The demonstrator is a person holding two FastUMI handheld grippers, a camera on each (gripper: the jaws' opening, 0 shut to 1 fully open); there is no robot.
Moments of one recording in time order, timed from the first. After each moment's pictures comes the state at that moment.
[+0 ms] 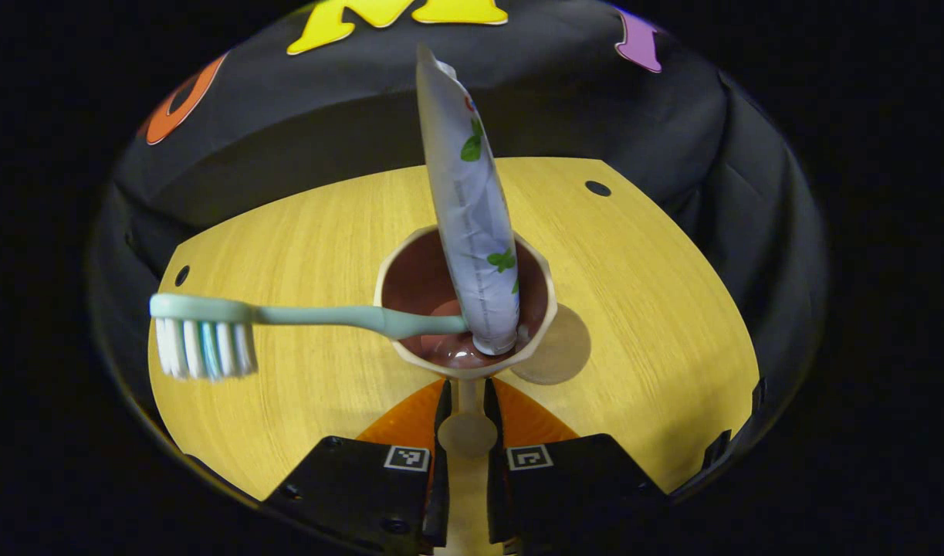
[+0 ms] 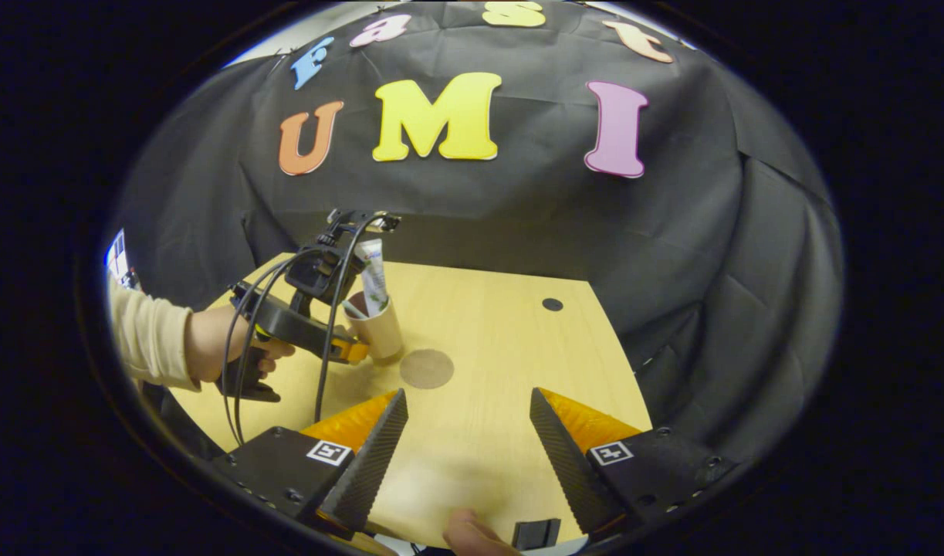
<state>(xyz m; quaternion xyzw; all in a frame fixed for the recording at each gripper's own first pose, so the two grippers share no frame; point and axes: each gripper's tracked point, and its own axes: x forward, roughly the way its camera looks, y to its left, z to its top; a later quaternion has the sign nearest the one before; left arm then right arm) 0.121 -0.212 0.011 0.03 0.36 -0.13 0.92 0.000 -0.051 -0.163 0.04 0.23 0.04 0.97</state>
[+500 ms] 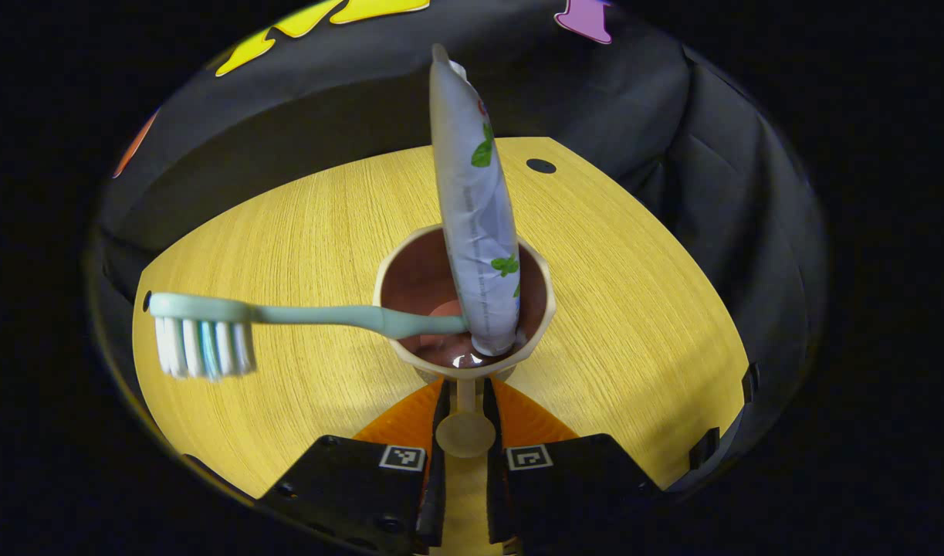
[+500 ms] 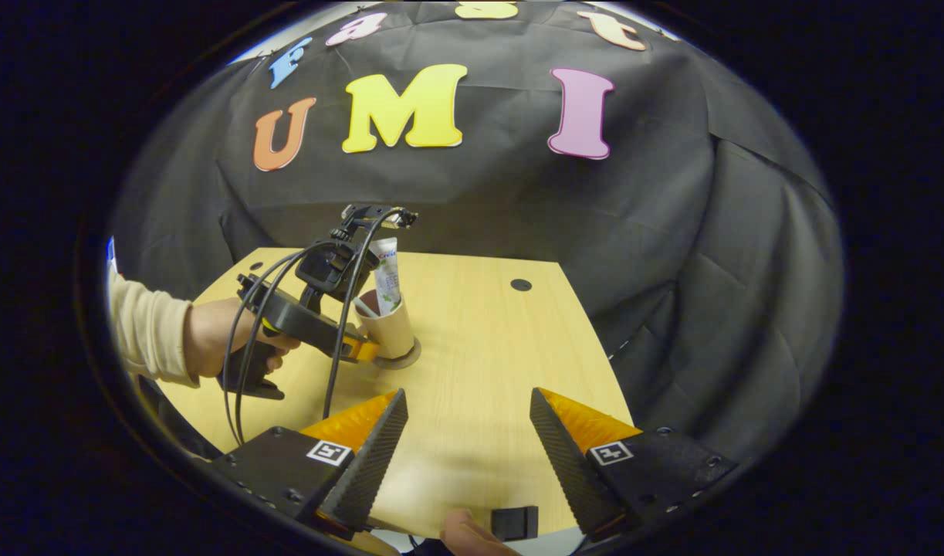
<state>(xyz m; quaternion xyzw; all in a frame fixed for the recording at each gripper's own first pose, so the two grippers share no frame) 0.070 -0.232 0.015 0.05 0.39 -0.18 0.90 -0.015 -0.084 -0.181 0.05 0.25 0.00 0.97</state>
